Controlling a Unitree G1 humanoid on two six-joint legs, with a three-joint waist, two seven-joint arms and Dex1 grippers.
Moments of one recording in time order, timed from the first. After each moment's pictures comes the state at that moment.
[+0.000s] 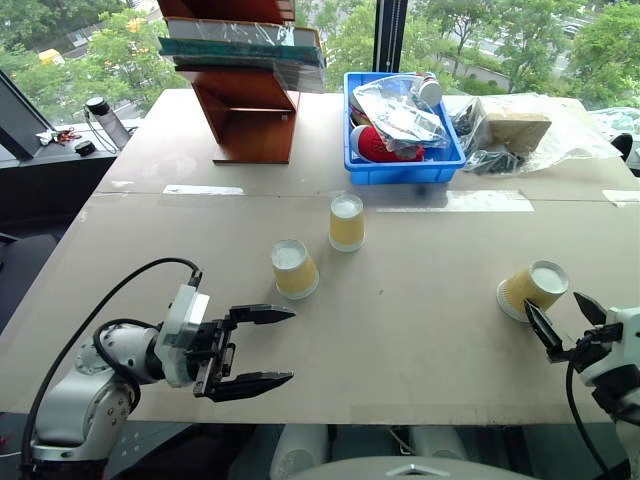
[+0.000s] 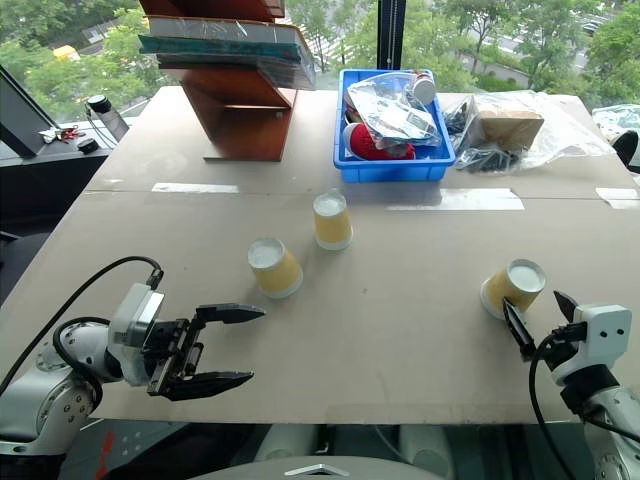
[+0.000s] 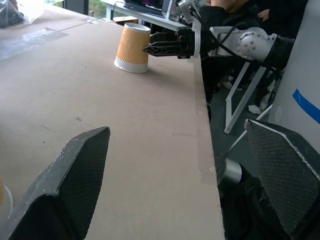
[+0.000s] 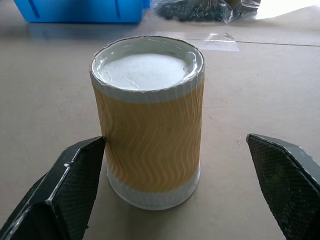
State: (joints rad) left arm 0.19 0.75 0.23 -0.35 -0.74 0.28 -1.44; right arm 0.44 -0.35 -0.44 -0.46 0.48 0.24 0.47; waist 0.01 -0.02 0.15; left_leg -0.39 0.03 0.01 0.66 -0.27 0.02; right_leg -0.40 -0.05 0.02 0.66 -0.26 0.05
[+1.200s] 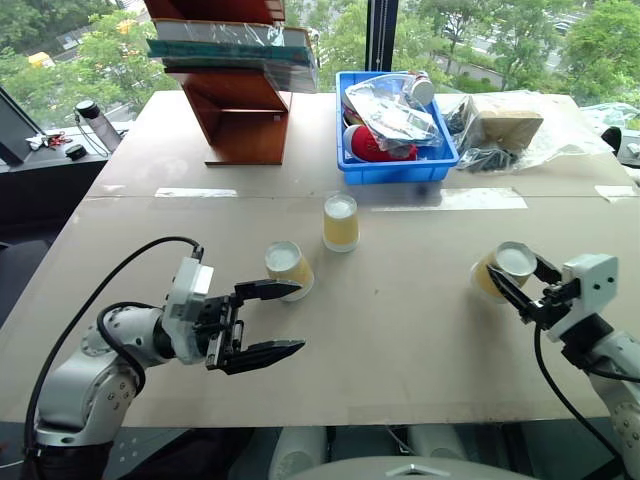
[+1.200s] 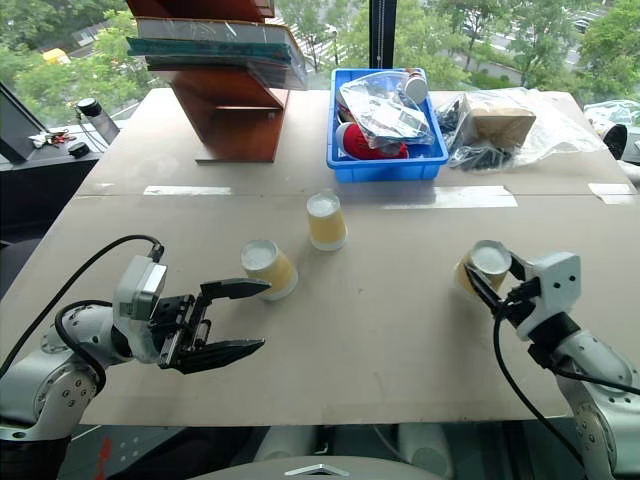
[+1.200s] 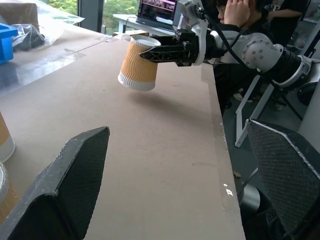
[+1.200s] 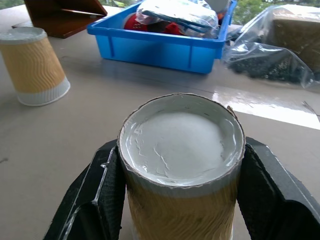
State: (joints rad) left arm 0.12 0.75 0.24 -0.40 -0.80 0.37 -1.30; right arm 0.20 -0.50 -0.23 -0.63 0.49 0.43 0.46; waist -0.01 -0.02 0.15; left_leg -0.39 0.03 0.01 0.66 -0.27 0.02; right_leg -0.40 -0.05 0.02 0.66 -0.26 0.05
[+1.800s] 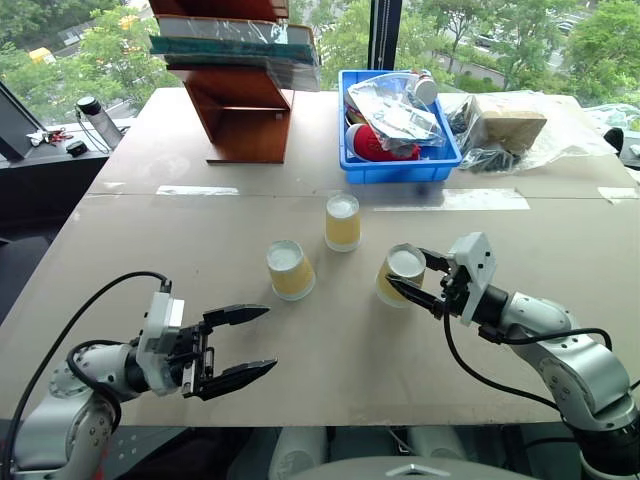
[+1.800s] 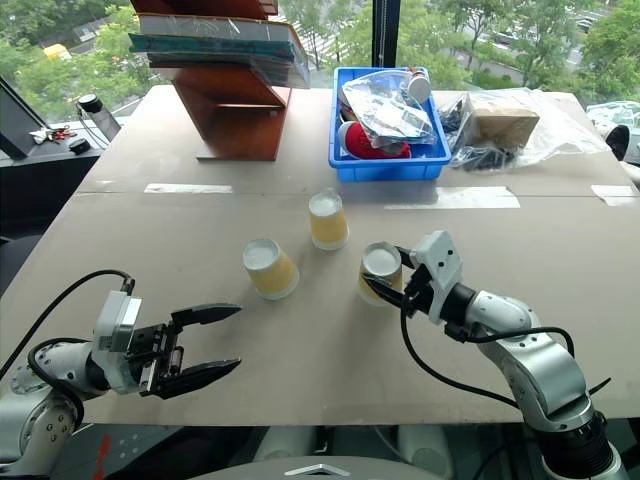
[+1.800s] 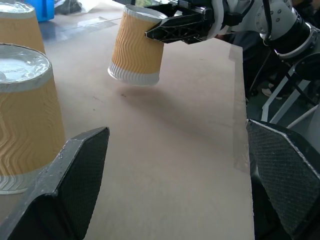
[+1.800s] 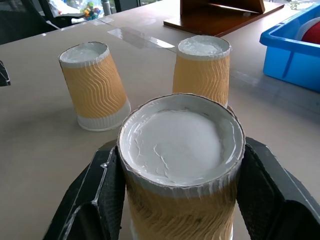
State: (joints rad) left arm 0.29 0.72 0.31 -0.29 -0.73 0.21 -1.37; right arm -0.09 -0.50 0.13 -0.58 0.48 0.58 0.53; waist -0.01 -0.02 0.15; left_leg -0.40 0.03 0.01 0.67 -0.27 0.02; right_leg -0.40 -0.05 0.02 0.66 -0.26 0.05
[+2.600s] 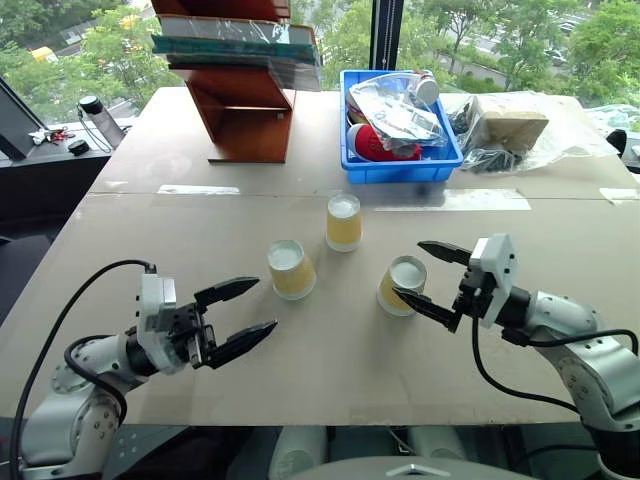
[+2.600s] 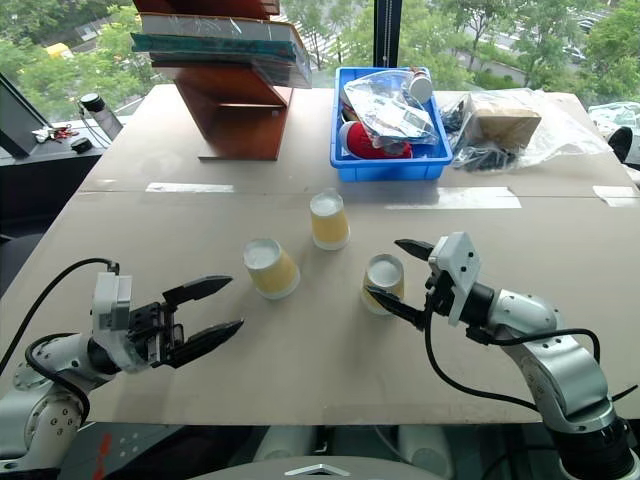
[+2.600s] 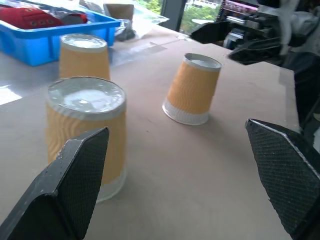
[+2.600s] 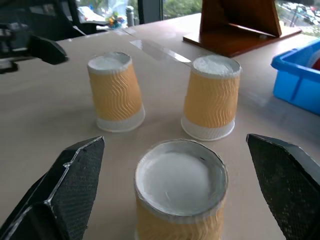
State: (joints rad) left arm 0.23 0.67 0.35 -0.28 -0.74 0.24 -1.17; right arm -0.04 -0.57 0.02 -0.62 0.55 0.45 0.74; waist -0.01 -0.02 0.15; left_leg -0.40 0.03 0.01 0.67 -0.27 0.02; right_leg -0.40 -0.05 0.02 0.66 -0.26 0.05
